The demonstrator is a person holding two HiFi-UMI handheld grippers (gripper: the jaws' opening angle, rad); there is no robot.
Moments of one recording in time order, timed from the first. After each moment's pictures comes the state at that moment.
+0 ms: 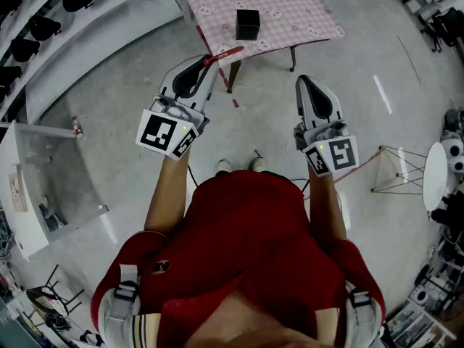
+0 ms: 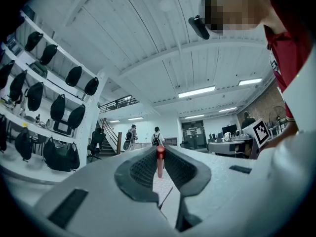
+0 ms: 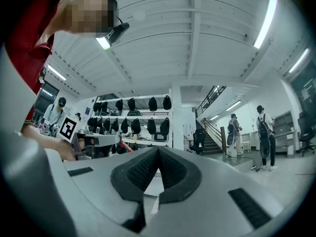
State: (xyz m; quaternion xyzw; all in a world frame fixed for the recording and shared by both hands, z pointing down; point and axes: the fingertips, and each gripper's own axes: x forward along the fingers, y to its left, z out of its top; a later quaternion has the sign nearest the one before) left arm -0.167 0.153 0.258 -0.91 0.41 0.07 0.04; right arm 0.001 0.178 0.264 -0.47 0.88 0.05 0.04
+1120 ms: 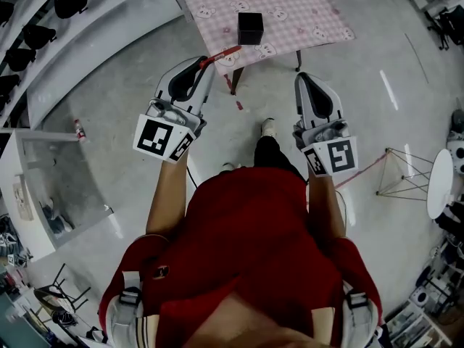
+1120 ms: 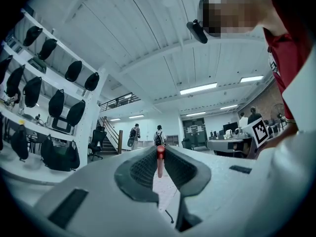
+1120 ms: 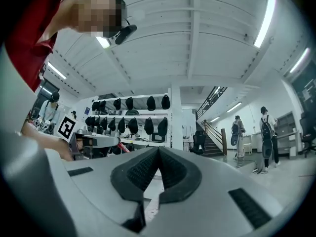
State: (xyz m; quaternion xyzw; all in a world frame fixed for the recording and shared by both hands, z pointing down) left arm -0.162 0.085 0.281 -0.91 0.42 0.06 0.03; right arm 0.006 0.103 0.281 -0.46 0.88 0.06 0.05
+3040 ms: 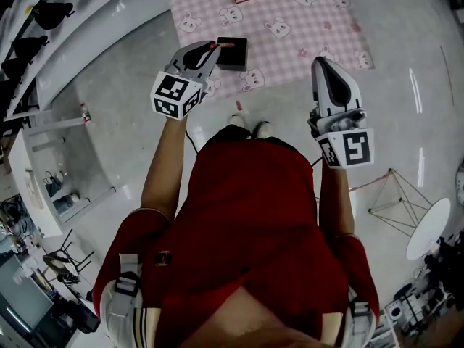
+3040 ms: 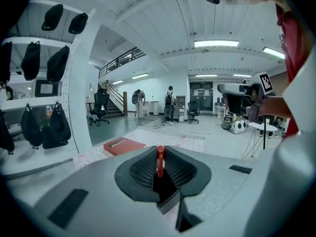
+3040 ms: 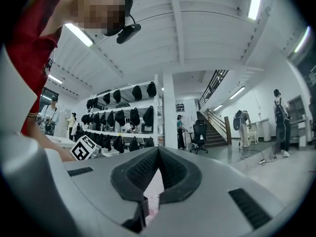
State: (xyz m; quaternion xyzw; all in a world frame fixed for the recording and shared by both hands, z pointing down) left arm -0.068 -0.200 0.445 -0.88 0.44 -0.16 -0.08; right arm 0.129 -0.164 0.318 -0.43 0.90 0.01 0.02
